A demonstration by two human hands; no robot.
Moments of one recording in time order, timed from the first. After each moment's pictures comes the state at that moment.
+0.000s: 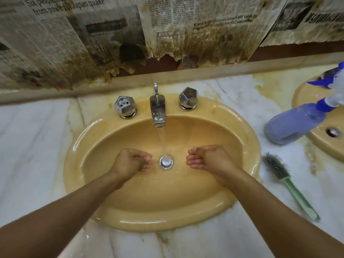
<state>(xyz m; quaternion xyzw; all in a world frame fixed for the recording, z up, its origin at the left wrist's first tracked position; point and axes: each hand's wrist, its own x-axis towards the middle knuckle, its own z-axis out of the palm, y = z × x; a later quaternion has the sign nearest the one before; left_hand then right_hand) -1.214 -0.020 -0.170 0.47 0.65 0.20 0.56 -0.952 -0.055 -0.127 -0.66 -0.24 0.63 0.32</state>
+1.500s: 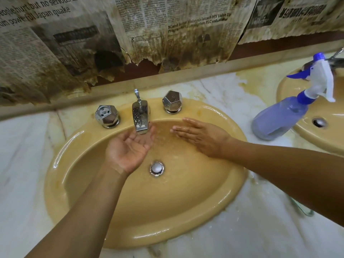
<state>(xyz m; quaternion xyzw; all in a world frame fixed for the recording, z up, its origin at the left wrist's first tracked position) -1.153 0.022 -0.116 -0.05 0.38 0.44 0.81 -0.881 0.024 -0.168 -0.27 -0.87 -0.30 -0.29</state>
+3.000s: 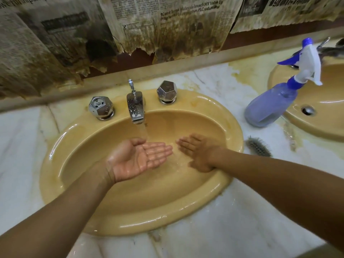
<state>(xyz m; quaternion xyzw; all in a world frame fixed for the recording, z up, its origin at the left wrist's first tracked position) -1.163 0.000 -0.137 0.08 0.37 0.14 0.91 -0.911 -0.035 -0.185 -0.46 -0.80 0.11 -0.38</state>
